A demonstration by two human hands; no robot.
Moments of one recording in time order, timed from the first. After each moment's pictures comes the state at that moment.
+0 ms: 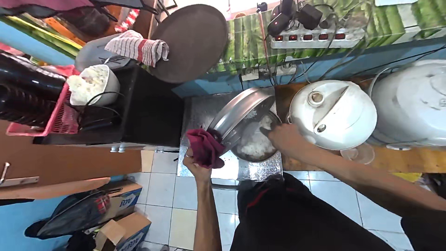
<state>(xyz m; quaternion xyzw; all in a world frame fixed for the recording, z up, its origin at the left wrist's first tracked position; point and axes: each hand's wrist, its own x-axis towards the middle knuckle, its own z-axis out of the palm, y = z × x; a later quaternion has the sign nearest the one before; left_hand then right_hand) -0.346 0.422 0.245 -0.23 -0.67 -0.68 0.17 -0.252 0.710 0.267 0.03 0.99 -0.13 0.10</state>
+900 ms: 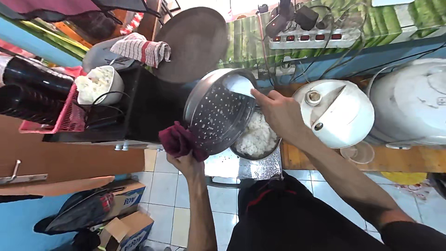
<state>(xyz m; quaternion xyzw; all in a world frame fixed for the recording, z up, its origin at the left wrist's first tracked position) -0.352 0.429 0.288 -0.12 -0.55 -0.81 0.17 -0.263 0.718 0.320 0.06 0.95 -0.22 -0.22</state>
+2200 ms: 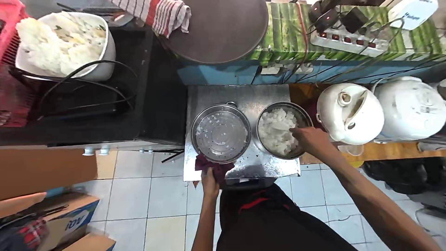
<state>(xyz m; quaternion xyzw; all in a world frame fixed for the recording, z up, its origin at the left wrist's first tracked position) -0.368 0.270 0.072 0.20 -0.59 -0.76 -0.21 -0.274 0.661 0.238 0.26 0.94 -0.07 0.21</state>
